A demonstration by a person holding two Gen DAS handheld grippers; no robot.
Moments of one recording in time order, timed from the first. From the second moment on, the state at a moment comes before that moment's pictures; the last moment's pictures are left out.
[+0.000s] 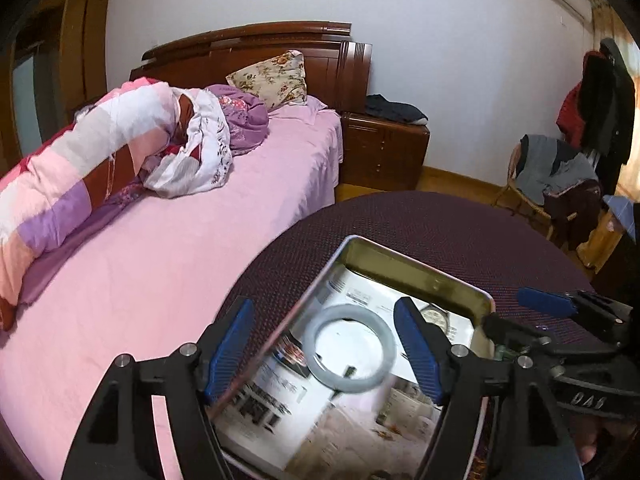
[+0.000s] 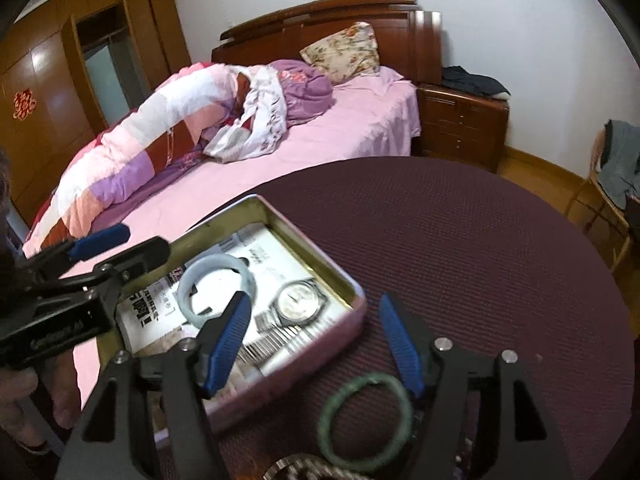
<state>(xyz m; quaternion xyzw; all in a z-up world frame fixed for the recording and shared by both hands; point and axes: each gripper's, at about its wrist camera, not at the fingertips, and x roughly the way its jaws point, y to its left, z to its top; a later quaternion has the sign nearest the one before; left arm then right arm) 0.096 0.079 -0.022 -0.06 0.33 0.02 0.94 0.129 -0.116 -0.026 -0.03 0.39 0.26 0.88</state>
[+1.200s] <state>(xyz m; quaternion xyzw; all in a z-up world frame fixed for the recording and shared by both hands) -0.003 -0.042 -0.066 -0.03 0.40 -0.12 0.91 0.039 -0.223 -0.064 0.00 0.39 0.19 0.90</state>
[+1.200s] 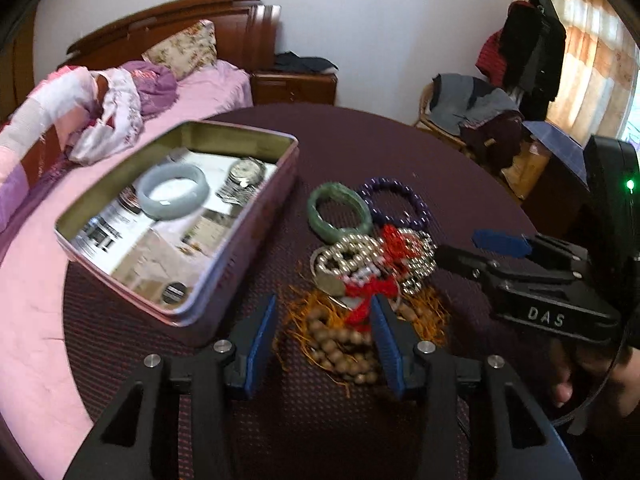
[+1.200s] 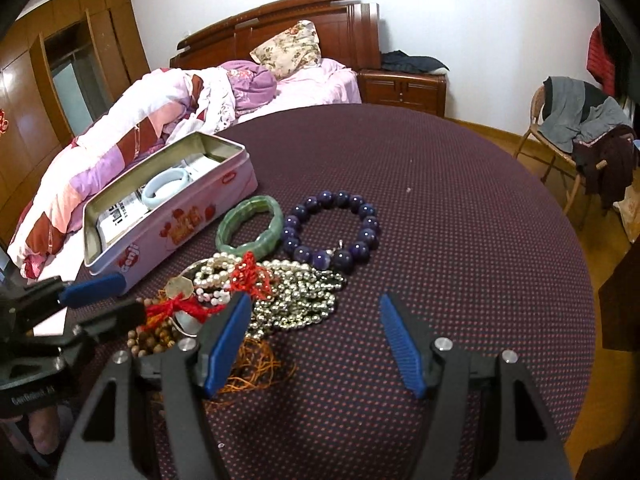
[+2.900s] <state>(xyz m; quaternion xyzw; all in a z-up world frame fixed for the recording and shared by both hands) -0.012 -0.013 -0.060 -0.04 0.38 -0.10 0.92 0.030 -0.152 -0.066 -0.03 0.40 0.31 0.86</state>
